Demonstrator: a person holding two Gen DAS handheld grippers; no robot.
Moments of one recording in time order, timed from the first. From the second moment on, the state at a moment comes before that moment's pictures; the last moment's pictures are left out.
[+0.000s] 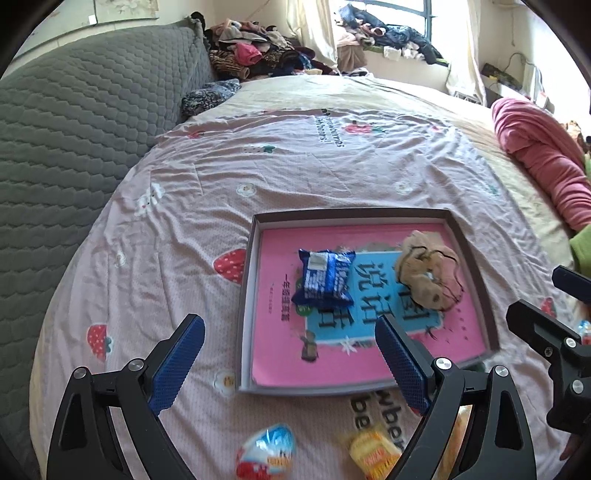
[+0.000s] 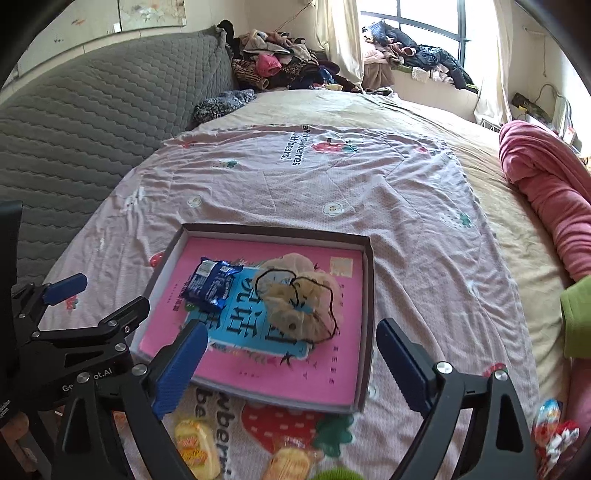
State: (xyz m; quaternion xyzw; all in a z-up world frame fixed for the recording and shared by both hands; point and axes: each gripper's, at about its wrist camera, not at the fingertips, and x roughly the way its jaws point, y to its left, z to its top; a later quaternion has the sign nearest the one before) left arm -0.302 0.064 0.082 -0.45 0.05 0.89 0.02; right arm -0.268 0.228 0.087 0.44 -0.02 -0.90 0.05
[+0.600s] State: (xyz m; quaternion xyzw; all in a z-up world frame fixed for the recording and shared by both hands) left arm -0.180 0.058 0.143 -0.41 0.05 0.91 0.04; right arm -0.137 0.236 0.158 0.38 0.01 -0.92 0.06
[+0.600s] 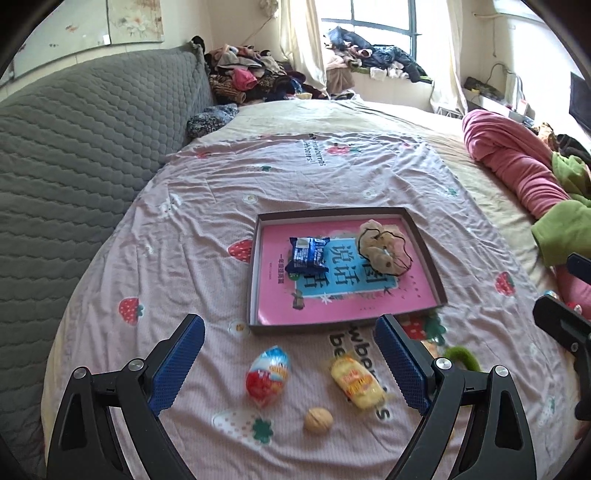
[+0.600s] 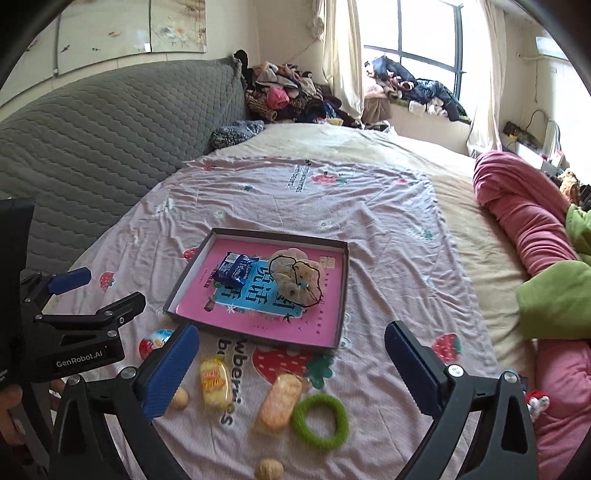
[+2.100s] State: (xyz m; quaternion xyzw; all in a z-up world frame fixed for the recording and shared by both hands) left arm -0.105 0.119 0.048 -0.44 0.05 0.89 0.08; right arm -0.041 0.293 0.052 0.43 0.06 -0.90 0.04
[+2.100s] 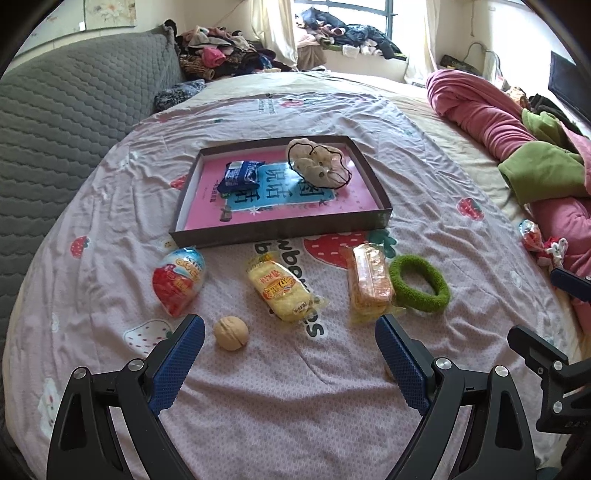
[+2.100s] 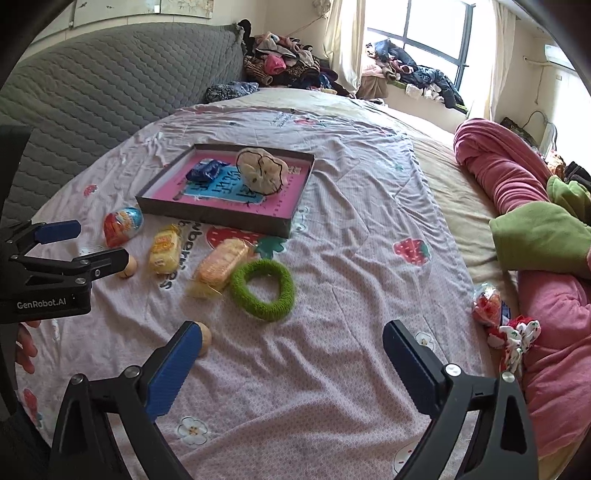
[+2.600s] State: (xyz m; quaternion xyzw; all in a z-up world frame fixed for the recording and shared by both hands) left arm -0.147 0.122 0.011 -0.46 0.04 0.88 0.09; right arm -0.081 0.284 0.012 0.45 0.09 -0.89 0.03
